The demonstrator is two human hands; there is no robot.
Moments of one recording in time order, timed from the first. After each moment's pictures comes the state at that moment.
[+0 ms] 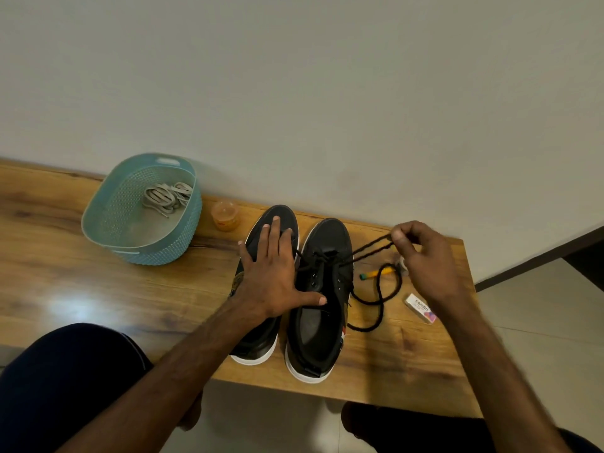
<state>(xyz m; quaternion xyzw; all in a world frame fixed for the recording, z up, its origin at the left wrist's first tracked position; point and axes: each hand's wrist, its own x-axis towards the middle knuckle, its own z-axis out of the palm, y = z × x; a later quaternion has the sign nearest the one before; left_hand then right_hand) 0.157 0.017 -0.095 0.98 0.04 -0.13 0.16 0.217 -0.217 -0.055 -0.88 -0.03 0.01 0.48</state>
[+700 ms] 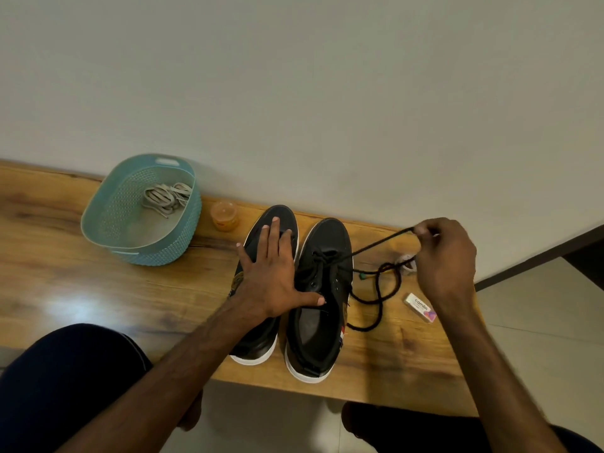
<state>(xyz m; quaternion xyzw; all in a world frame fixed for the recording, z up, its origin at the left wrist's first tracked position) 0.158 0.016 -0.092 0.97 0.04 -0.15 0.17 0.218 -0.225 -0.051 -0.94 0.04 -0.14 0.32</state>
